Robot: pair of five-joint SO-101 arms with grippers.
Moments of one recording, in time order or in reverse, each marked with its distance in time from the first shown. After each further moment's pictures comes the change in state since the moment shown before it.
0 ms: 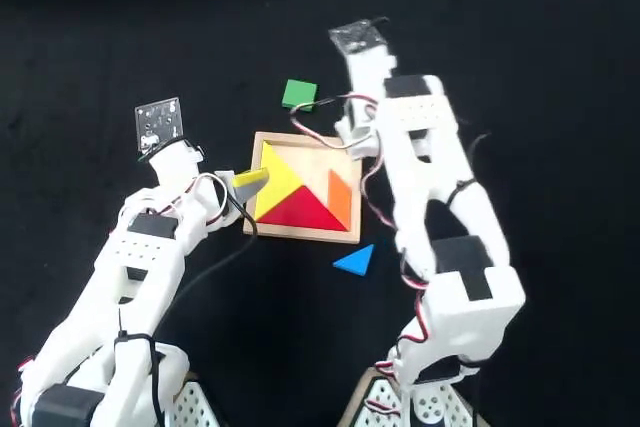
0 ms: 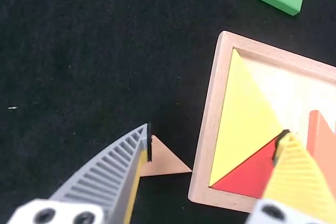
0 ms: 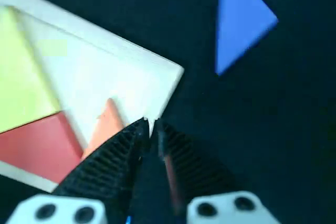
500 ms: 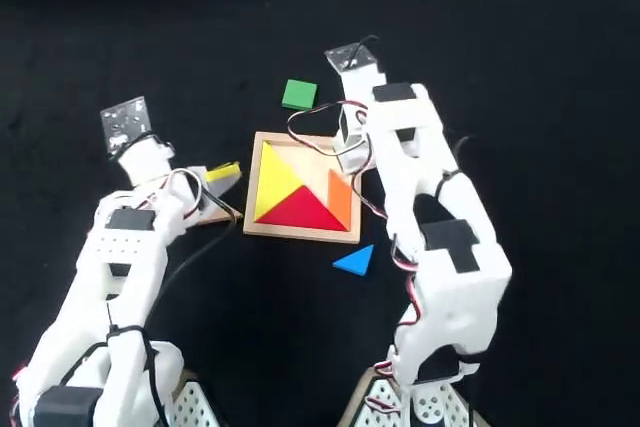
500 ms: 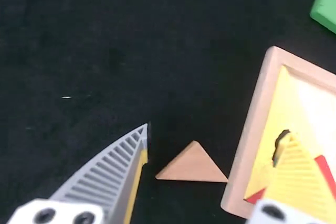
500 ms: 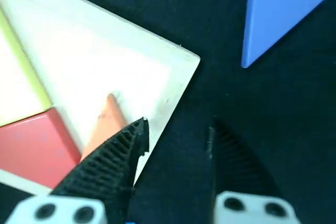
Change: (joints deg) left arm -7.4 0.3 -1.3 4.0 0.0; right arm -2.1 8.3 -1.3 -0.4 -0.1
